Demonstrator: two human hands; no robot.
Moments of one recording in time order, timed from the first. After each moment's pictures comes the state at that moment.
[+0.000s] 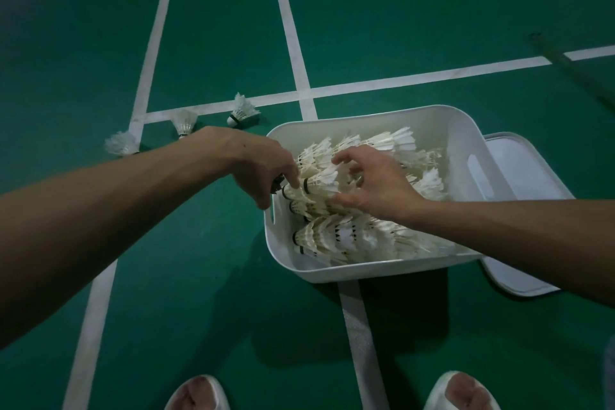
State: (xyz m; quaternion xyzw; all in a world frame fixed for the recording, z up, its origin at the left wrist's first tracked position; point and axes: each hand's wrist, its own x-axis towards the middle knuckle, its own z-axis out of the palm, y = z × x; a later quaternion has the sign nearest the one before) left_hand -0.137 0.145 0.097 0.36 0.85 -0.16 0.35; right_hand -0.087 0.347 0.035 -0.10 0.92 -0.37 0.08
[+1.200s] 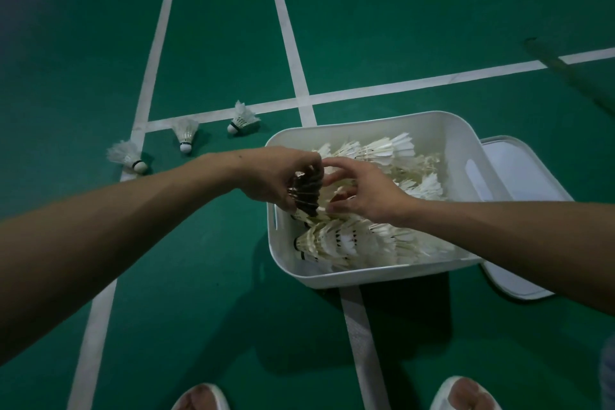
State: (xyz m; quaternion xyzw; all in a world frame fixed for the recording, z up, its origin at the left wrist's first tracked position) left_hand -0.117 0.152 0.097 0.30 0.90 0.09 0.30; right_hand -0.092 0.343 0.029 -0.09 0.82 -0.52 0.22
